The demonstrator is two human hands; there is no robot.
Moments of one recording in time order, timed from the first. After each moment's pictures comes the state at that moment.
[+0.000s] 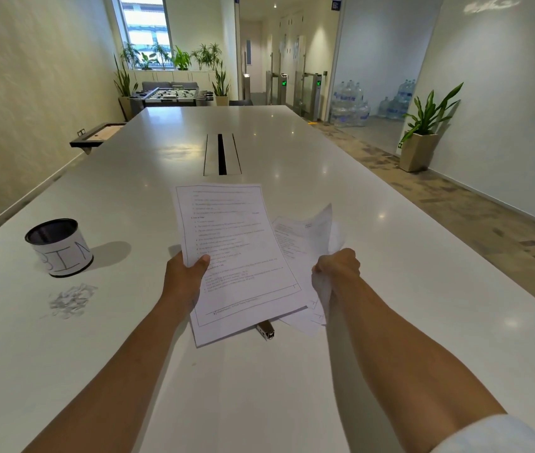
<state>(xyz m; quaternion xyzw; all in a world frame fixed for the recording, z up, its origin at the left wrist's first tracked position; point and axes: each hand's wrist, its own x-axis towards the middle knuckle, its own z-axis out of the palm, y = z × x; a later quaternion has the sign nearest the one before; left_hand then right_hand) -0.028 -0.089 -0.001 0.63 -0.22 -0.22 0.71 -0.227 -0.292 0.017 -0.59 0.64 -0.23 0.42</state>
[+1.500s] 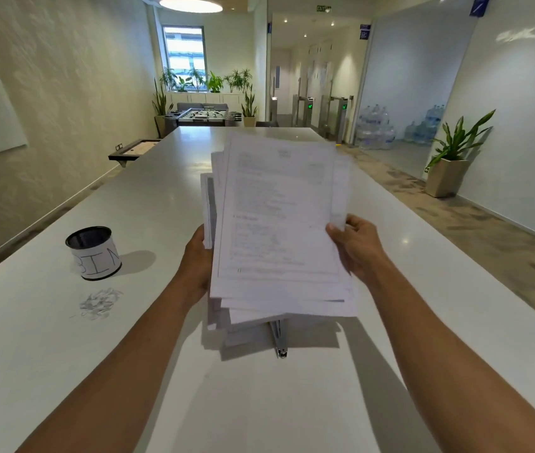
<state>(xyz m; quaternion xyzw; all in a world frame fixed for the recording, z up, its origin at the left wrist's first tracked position) -0.029 -0.086 0.068 0.57 -0.32 -0.24 0.72 -0.225 -0.287 0.102 -0.58 0.26 -0.40 0.66</state>
